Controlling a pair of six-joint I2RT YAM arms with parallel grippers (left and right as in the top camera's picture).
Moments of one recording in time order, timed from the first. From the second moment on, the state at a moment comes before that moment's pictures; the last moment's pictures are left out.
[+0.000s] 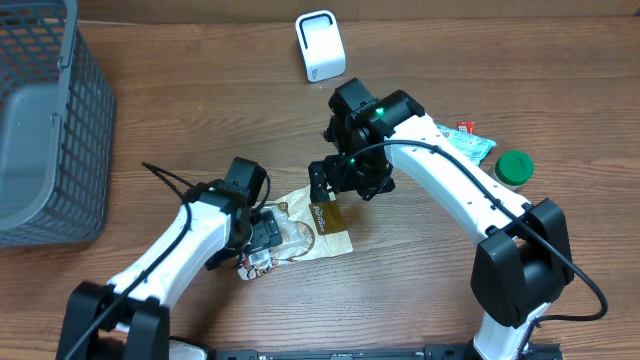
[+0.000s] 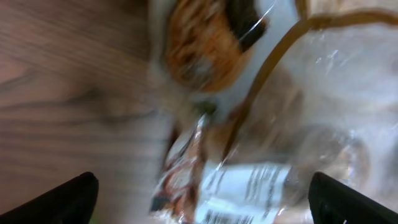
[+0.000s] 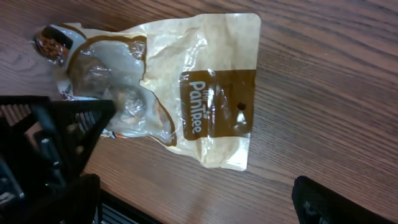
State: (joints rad) left arm -0.33 1.53 0.83 -0.85 -0.01 -0.71; right arm 0.56 1.92 1.63 -1.21 -0.35 0.29
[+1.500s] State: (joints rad) left arm -0.18 1.68 1.02 -0.93 0.25 -0.41; right arm 0.56 1.92 1.63 -1.21 -0.35 0.29
